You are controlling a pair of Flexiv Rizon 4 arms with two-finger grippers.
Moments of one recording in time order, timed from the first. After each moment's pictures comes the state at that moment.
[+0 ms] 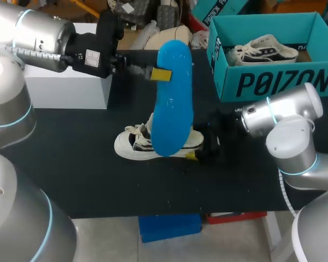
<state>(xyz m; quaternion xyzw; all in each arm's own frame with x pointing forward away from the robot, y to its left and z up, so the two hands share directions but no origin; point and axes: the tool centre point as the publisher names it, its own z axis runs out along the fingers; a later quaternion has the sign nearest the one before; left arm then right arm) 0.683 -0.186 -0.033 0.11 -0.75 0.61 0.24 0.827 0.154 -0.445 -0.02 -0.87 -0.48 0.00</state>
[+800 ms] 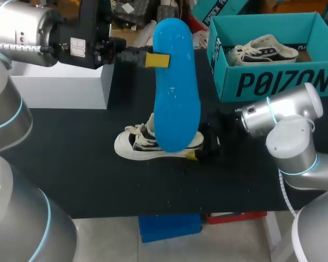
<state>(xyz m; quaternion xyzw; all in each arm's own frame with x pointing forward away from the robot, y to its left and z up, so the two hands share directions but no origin) 0.642 -0.182 0.030 0.08 -0.72 0.65 0.25 0.827 0.154 -0.445 -0.02 -0.87 -0.48 0.00</state>
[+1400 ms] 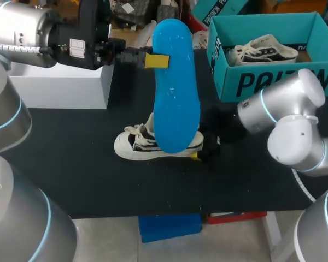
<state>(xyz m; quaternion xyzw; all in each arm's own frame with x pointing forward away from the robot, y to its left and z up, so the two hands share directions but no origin) 0.641 -0.181 0.030 0.08 -0.72 0.65 0.25 0.818 0.130 -0.432 -0.07 -0.93 -0.36 -0.03</state>
